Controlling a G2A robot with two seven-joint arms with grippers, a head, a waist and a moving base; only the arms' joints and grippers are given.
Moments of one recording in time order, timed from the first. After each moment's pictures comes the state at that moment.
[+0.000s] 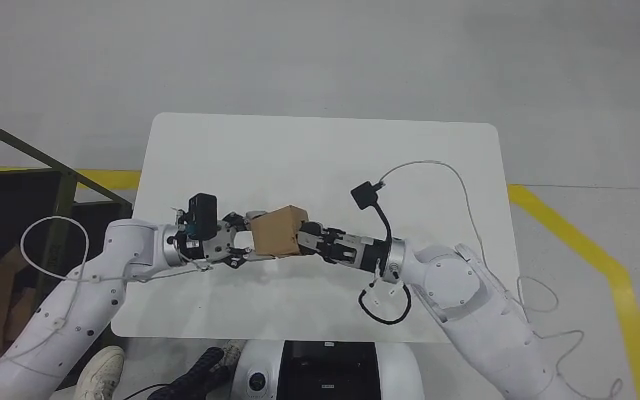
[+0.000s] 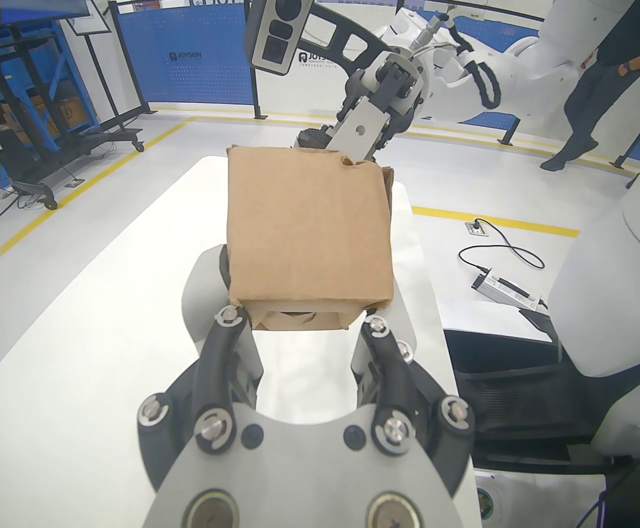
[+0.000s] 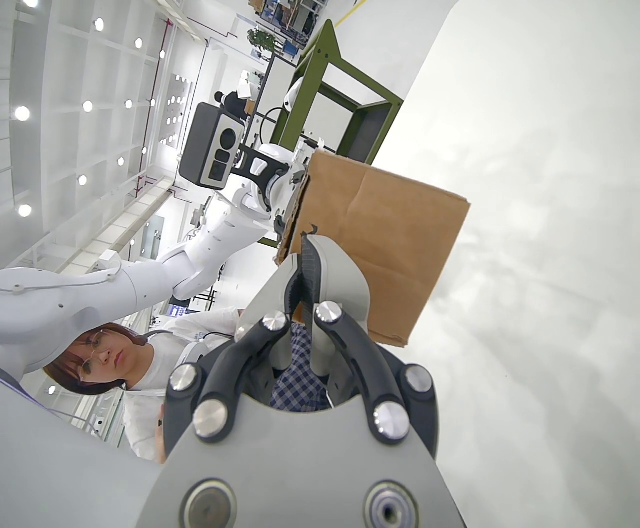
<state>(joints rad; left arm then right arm) 1.42 -0.68 -1.27 -1.71 1.19 -1.01 0.39 -1.26 -1.18 0.97 -1.87 -0.07 -0.18 0.70</state>
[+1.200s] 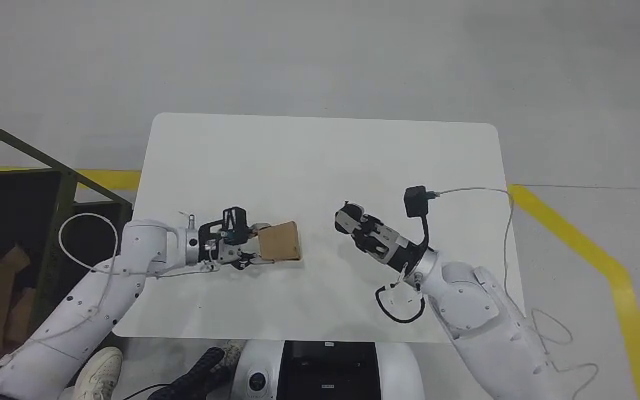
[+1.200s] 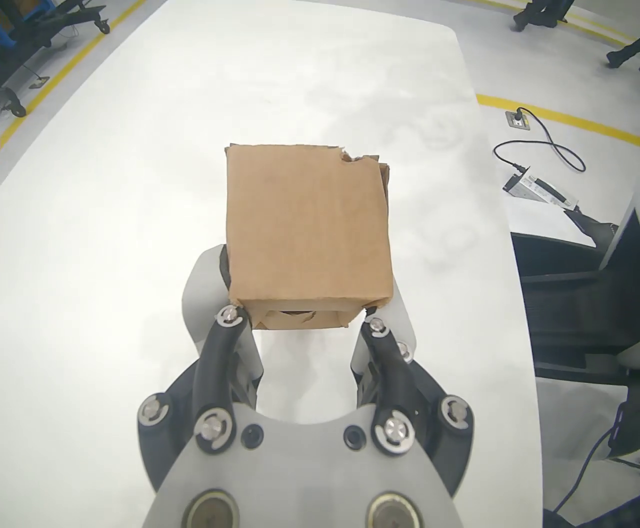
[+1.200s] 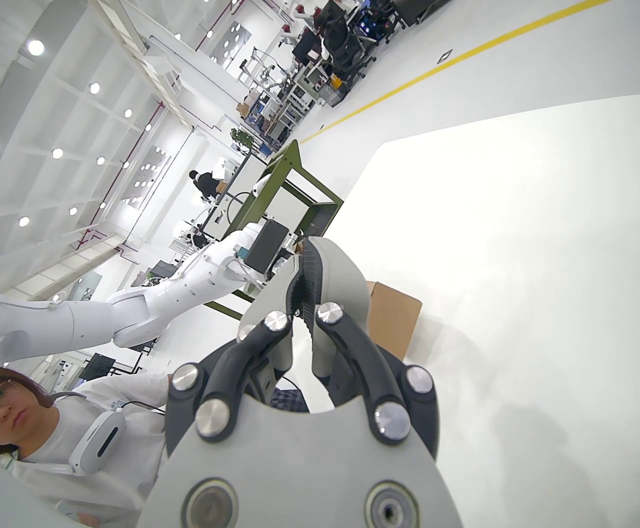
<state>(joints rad) 1.28 -0.73 -1.10 -1.52 1.40 -0.96 0.25 -1.45 -1.16 1.11 -1.87 -0.32 -0.40 0.35</state>
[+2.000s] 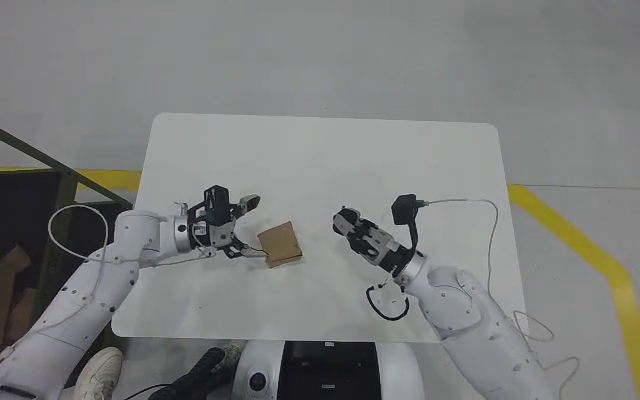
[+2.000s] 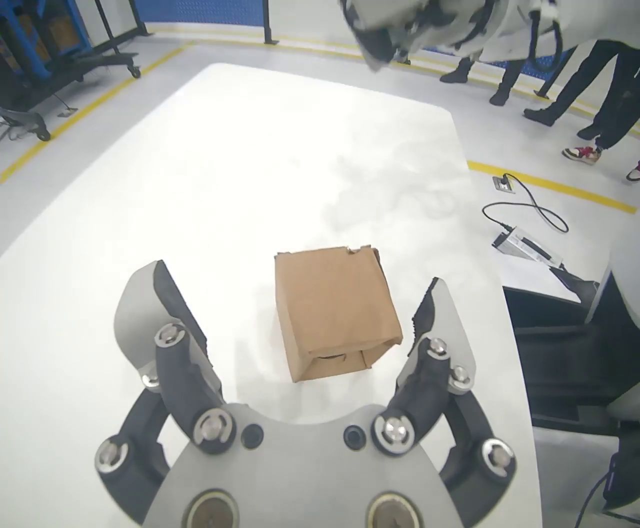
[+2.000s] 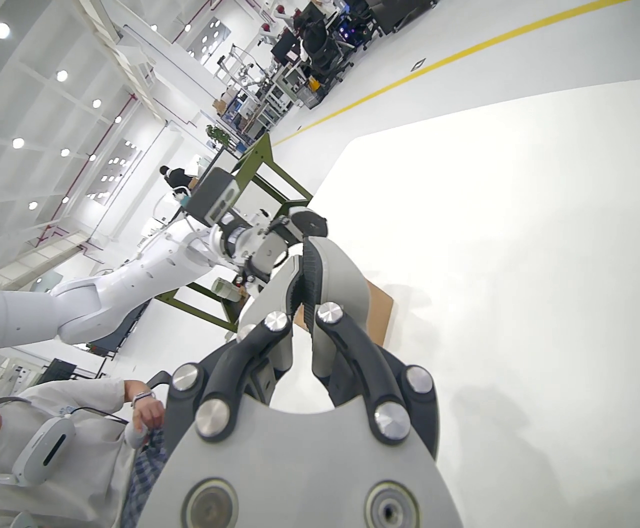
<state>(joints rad) 1.27 -0.74 -1.17 -1.47 1.29 -1.01 0.40 -1.42 -1.18 1.05 -1.75 -0.51 -0.40 0.20</state>
